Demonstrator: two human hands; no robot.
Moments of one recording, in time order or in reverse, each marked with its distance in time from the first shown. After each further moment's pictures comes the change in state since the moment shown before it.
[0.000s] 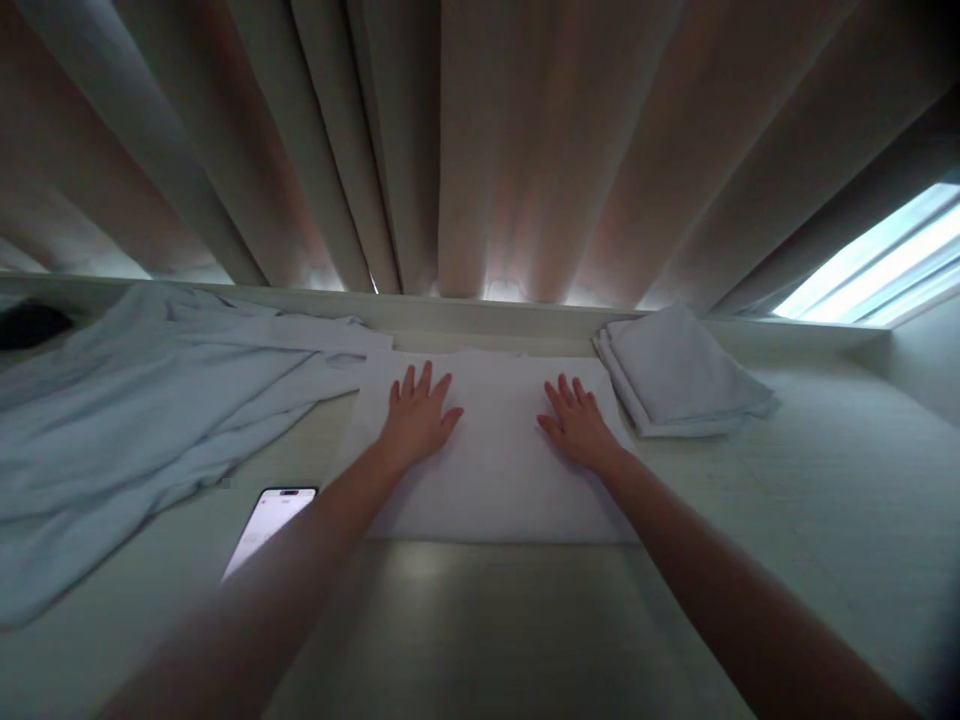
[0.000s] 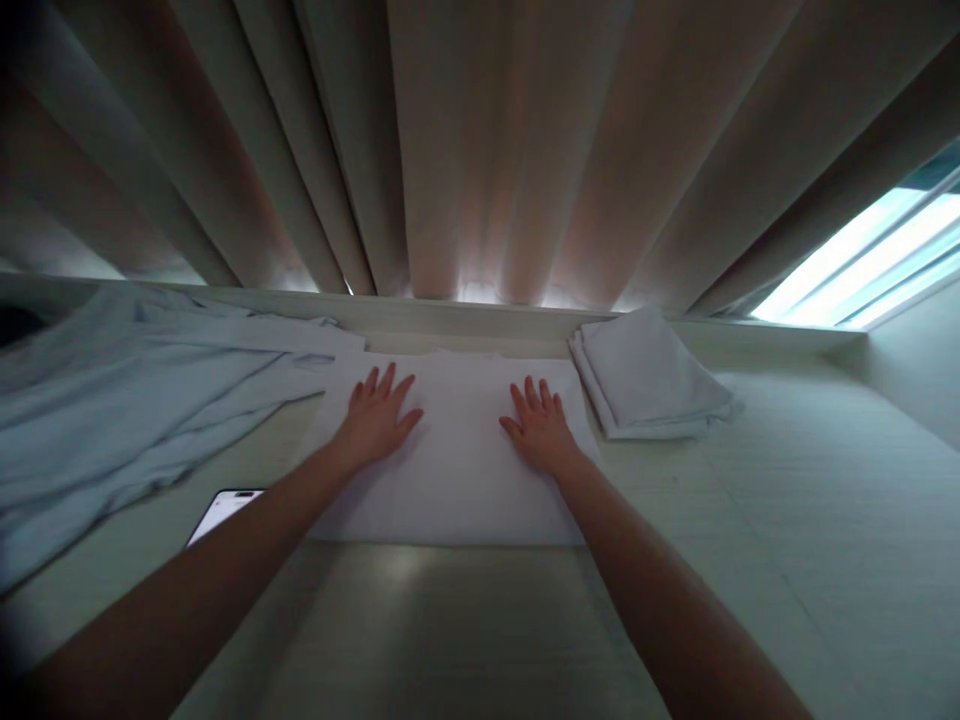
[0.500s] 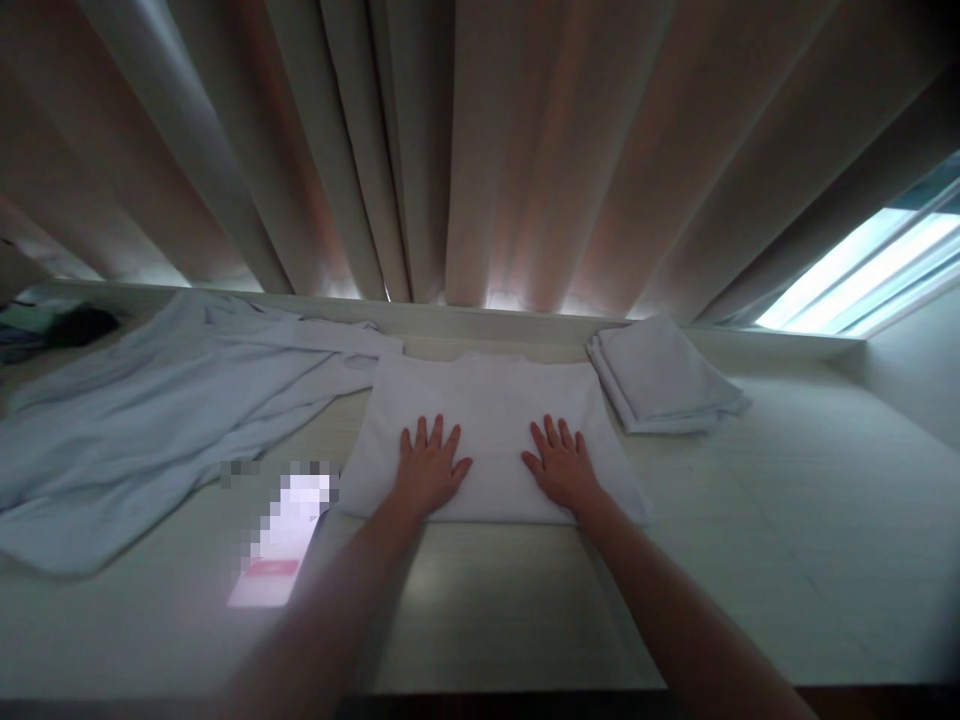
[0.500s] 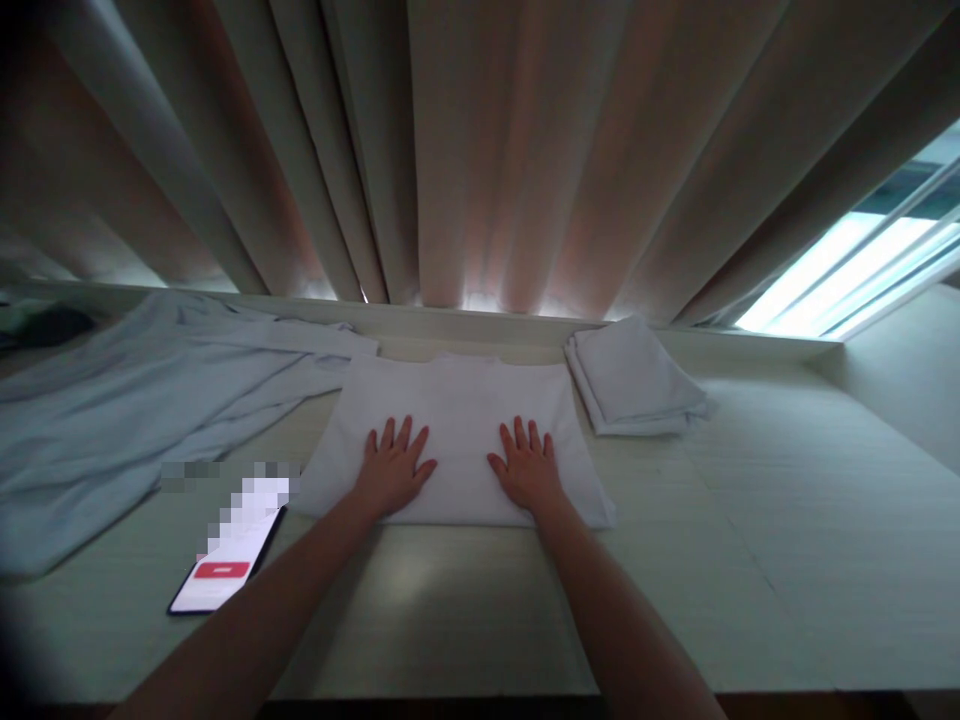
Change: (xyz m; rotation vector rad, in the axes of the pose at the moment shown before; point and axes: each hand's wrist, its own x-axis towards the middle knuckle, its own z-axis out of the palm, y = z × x) left_hand -0.082 0.029 0.026 0.067 -0.160 -0.023; right_hand -0.064 -0.041 0.021 -0.024 -0.138 0.092
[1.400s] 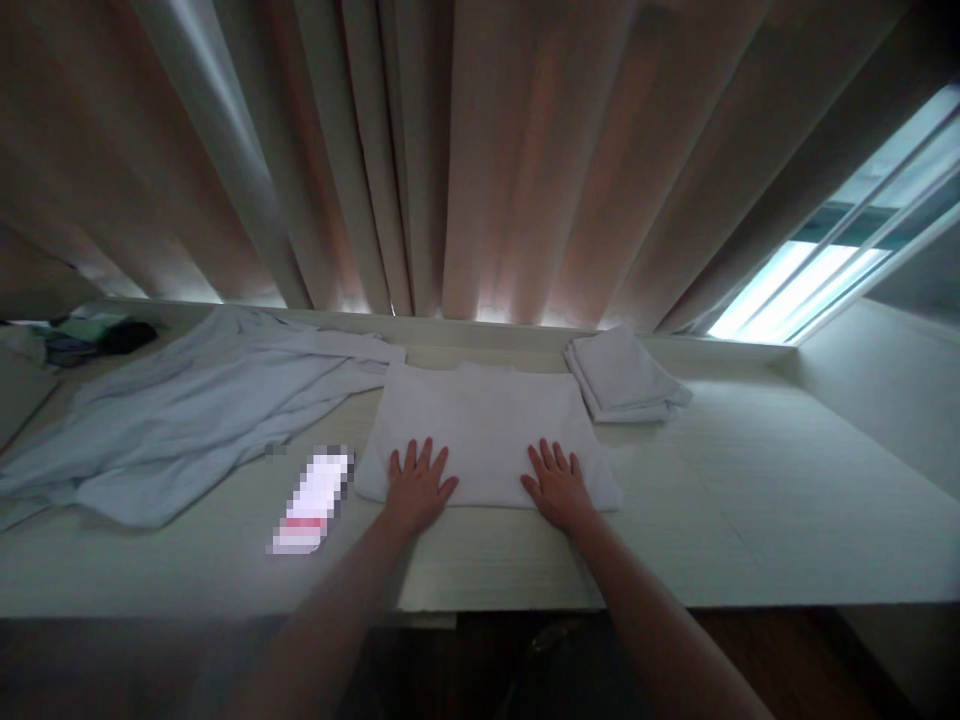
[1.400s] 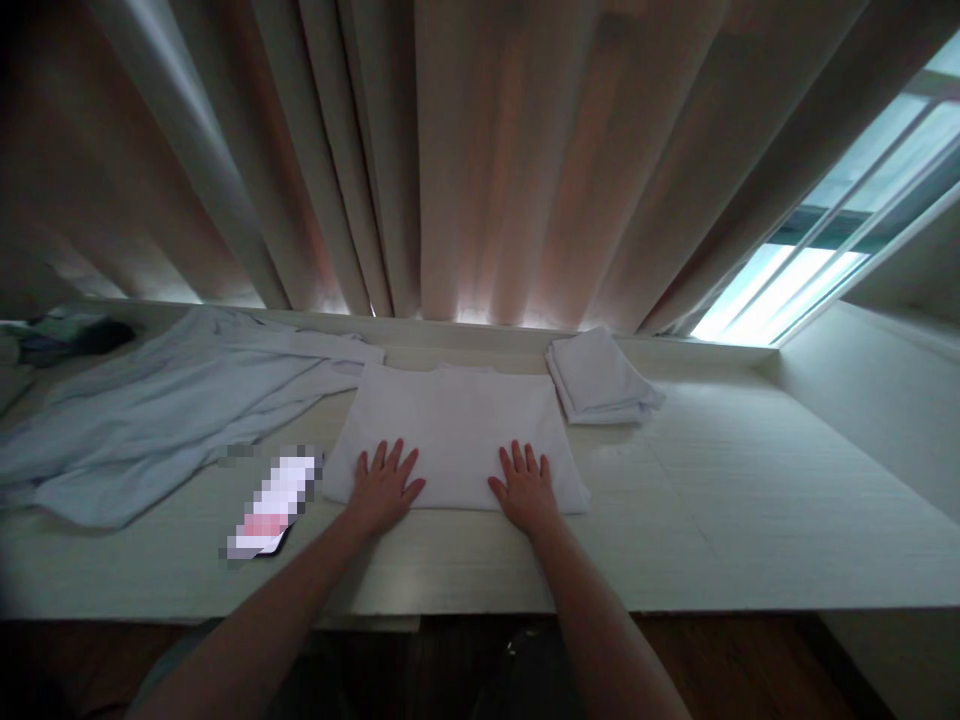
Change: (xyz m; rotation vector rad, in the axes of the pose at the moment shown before) left_hand -0.081 0.009 -0.015 0.017 -0.002 -0.024; right_hand -0.088 0.001 -0.015 0.009 -0.019 0.001
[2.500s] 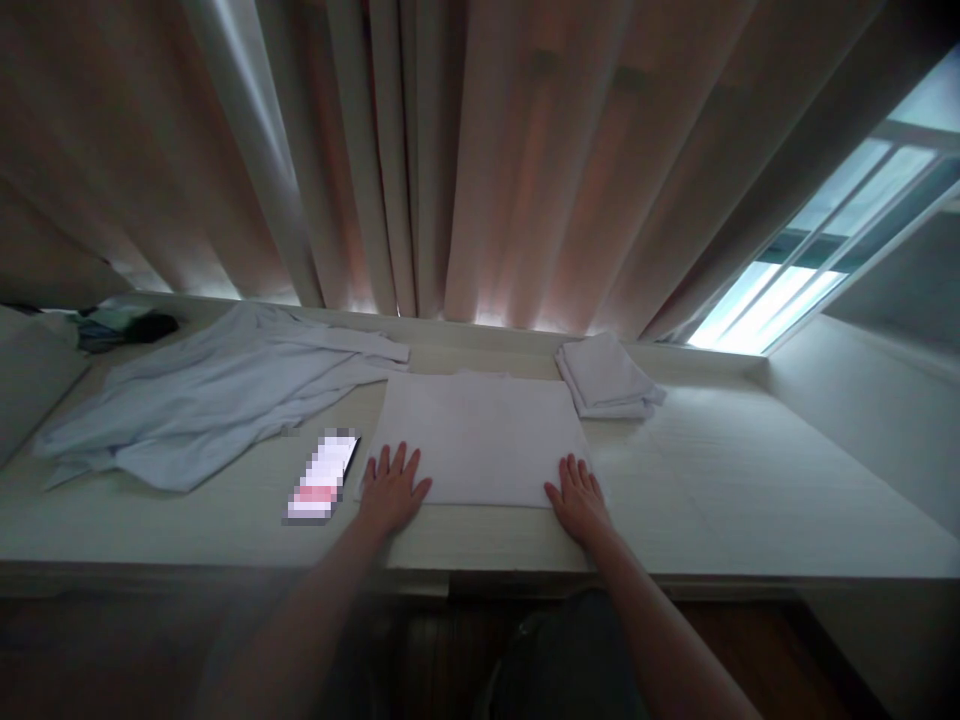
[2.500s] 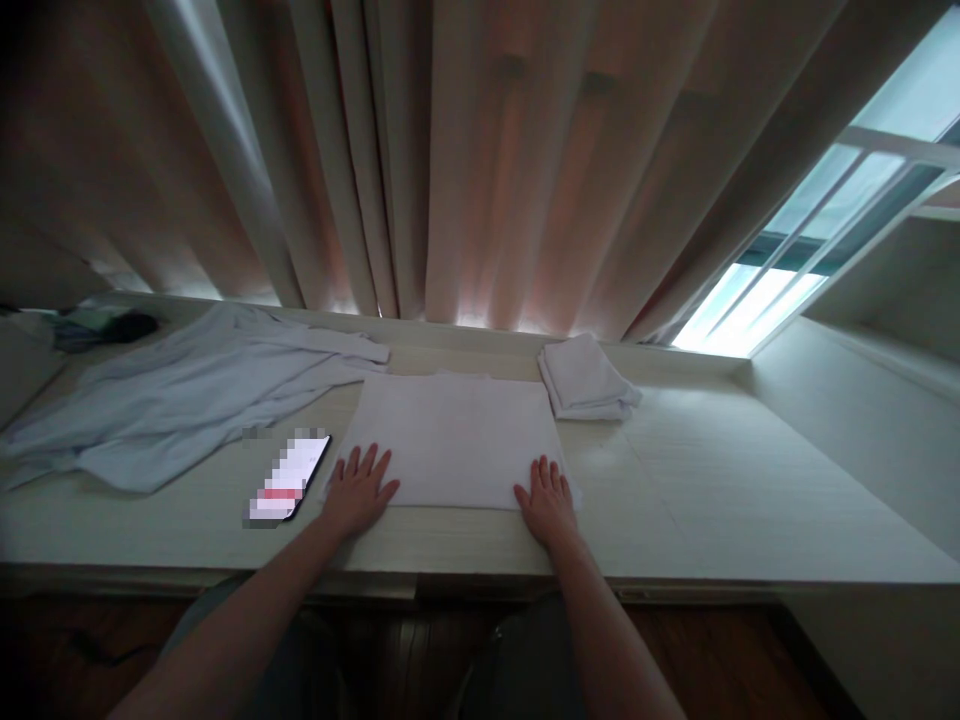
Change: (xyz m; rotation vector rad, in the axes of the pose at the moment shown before) left_hand -0.056 -0.019 -0.010 0.012 -0.003 -0.108; right_hand -0.064 0.037 0.011 -0.002 0.010 0.171
